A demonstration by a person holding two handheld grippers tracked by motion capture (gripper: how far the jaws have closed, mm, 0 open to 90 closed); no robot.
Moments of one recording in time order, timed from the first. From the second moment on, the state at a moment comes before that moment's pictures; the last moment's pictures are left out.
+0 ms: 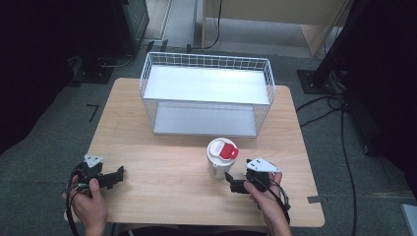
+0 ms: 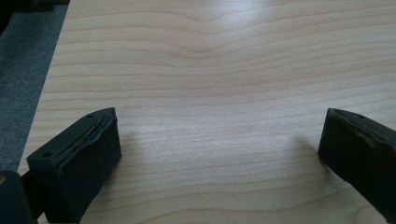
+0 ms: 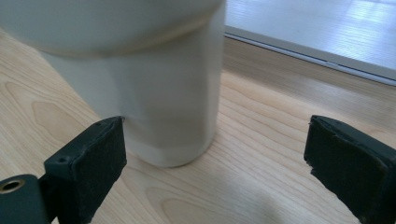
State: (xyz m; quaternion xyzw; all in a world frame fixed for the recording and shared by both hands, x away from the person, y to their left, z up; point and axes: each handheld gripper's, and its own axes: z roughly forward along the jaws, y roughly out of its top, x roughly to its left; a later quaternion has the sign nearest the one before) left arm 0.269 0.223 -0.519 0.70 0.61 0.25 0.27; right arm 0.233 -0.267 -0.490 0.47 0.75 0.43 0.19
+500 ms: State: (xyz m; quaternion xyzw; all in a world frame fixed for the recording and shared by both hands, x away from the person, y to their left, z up) left arm 0.269 0.223 -0.519 0.70 0.61 0.25 0.27; right arm 0.236 -0.246 -0.489 0.47 0.74 0.46 0.17
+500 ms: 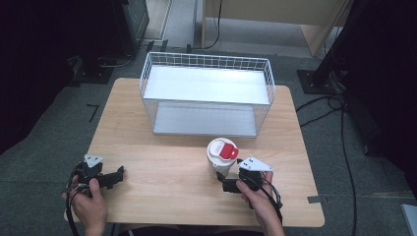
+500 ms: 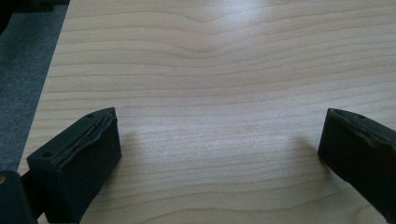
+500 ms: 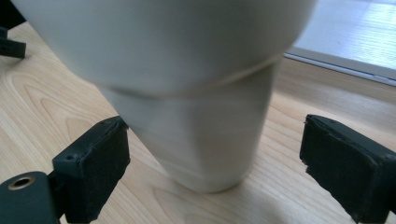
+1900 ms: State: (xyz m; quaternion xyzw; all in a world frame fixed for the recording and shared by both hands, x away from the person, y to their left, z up) left arm 0.270 0.223 -0.519 0.70 0.61 0.25 0.27; right arm 0.254 -0.218 -0.482 0.46 0.70 0.50 0.20
